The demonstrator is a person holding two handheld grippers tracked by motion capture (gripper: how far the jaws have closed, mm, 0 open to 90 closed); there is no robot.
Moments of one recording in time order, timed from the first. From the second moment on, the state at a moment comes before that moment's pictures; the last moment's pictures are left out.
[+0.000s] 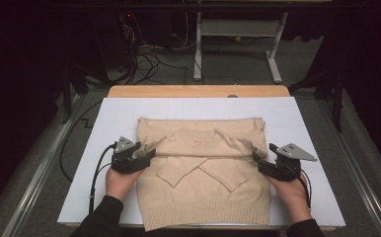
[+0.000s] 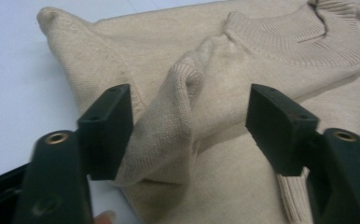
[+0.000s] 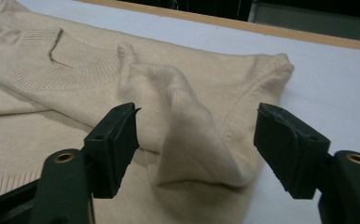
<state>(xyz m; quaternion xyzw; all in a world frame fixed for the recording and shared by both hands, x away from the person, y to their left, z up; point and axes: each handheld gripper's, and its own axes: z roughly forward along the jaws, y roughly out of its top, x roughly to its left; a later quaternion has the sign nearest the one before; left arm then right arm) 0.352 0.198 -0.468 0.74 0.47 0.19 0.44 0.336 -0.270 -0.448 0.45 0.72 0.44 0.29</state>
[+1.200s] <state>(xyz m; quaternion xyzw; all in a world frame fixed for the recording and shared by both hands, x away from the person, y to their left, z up) 0.283 0.202 -0.453 0.75 0.42 0.20 0.46 0.298 -0.277 -0.429 0.41 0.72 0.46 0.31</state>
